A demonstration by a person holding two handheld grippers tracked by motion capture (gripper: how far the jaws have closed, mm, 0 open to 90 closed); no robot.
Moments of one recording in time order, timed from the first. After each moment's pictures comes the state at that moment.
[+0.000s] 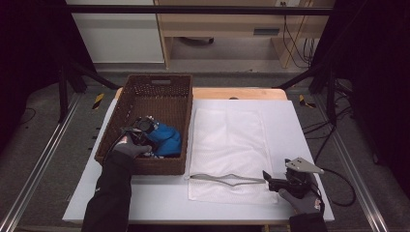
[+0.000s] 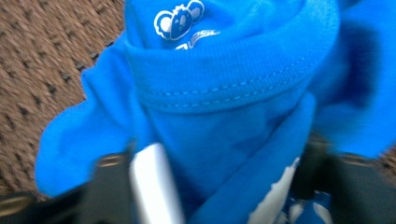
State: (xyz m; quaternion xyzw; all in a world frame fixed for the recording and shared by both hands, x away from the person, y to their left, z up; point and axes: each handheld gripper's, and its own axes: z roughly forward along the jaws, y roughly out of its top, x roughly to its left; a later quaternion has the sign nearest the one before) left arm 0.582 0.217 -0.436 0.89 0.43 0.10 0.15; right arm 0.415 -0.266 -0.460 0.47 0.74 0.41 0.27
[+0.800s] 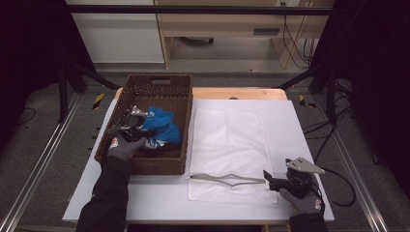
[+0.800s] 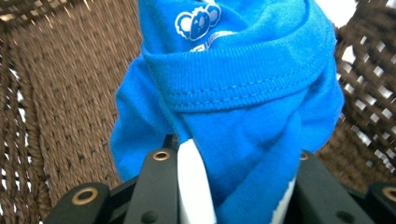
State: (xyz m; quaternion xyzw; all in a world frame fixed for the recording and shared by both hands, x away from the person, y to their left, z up) left arm 0.562 0.232 -0.399 0.83 0.44 0.18 0.31; right arm 0.415 -0.268 -0.460 0.47 0.73 0.41 0.27
